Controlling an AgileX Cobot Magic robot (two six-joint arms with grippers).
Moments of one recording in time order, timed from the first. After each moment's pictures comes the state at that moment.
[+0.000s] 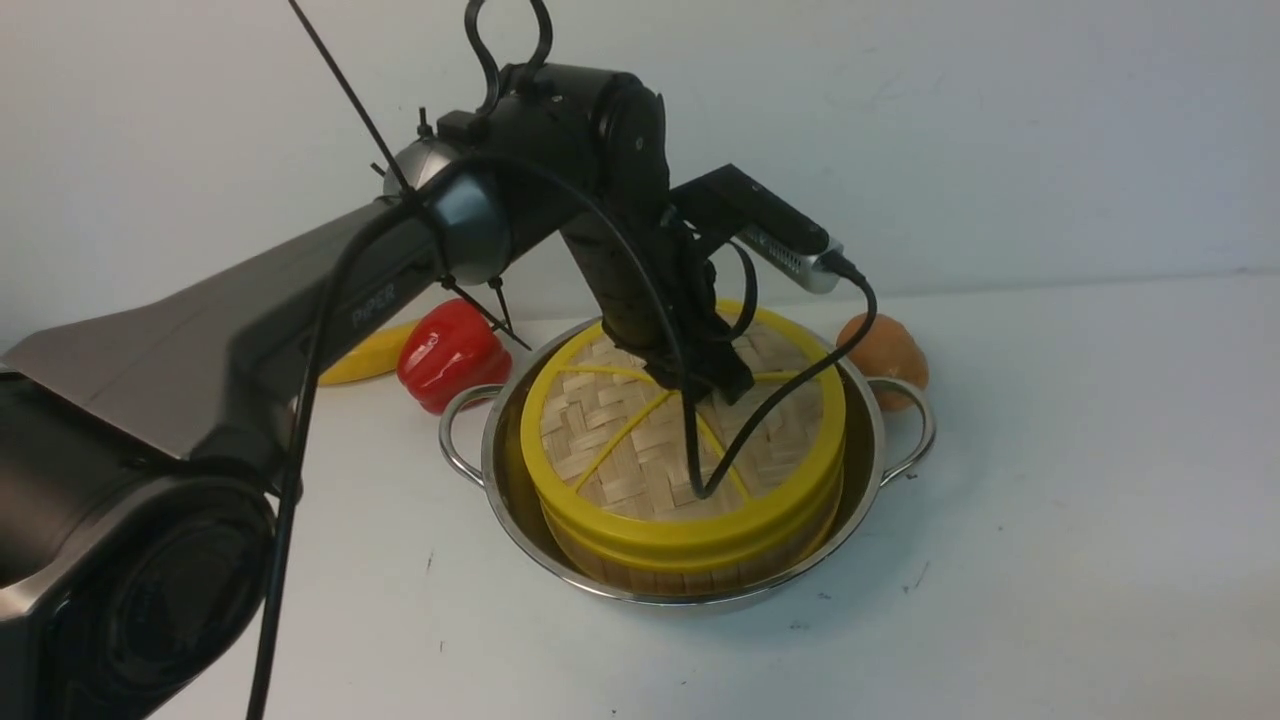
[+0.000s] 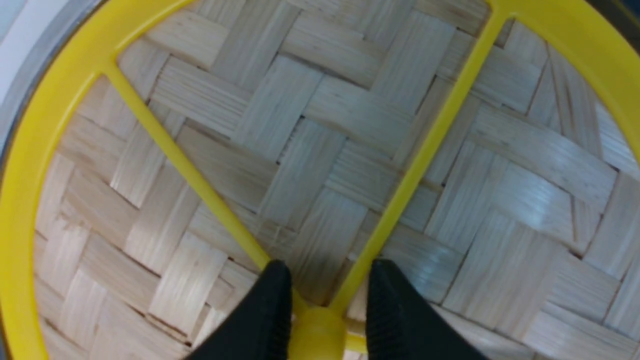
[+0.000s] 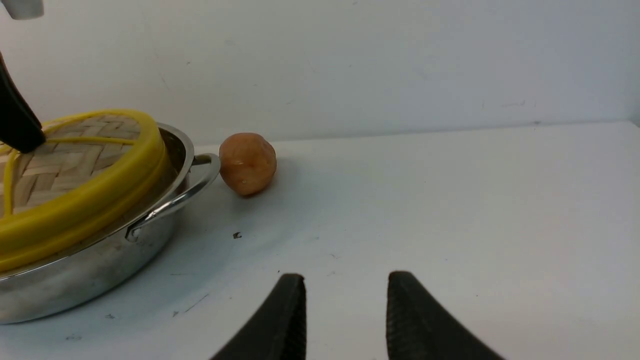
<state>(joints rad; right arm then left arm) 0.13 0.00 -0.02 -0.15 0.39 0.27 -0.50 2.20 -1.98 -0.09 1.07 0.41</state>
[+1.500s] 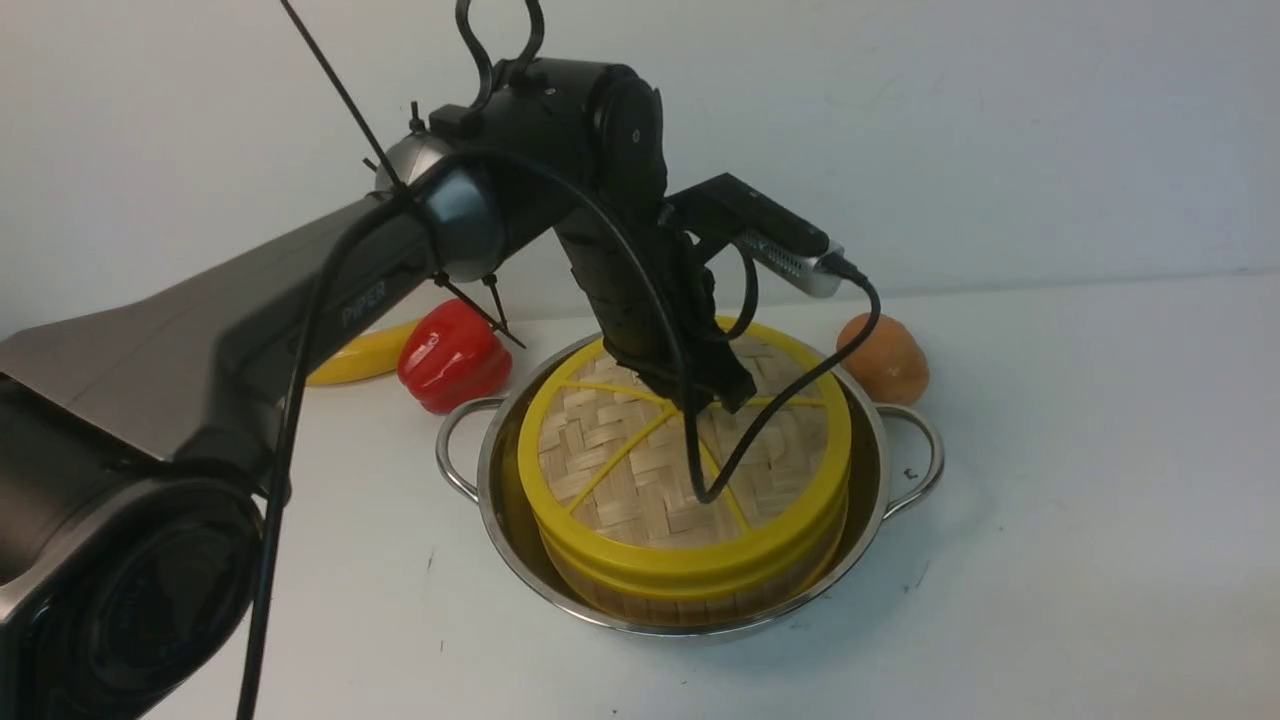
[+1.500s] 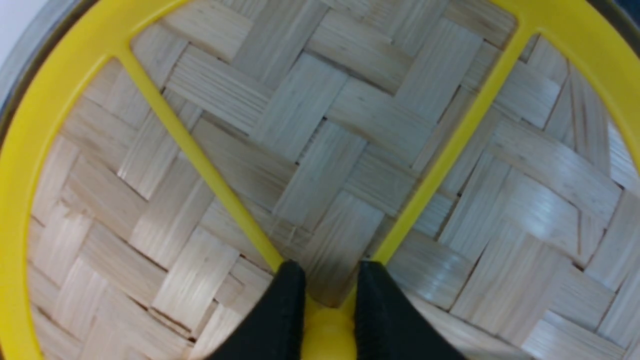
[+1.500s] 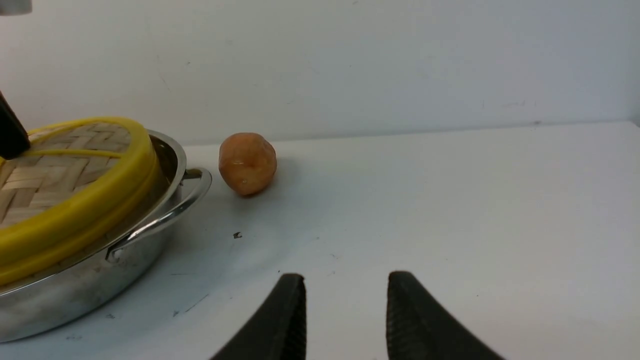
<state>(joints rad) 0.13 0.00 -0.02 -0.15 0.39 0.27 -0.50 2.18 -1.97 -0.13 1.13 0.39</state>
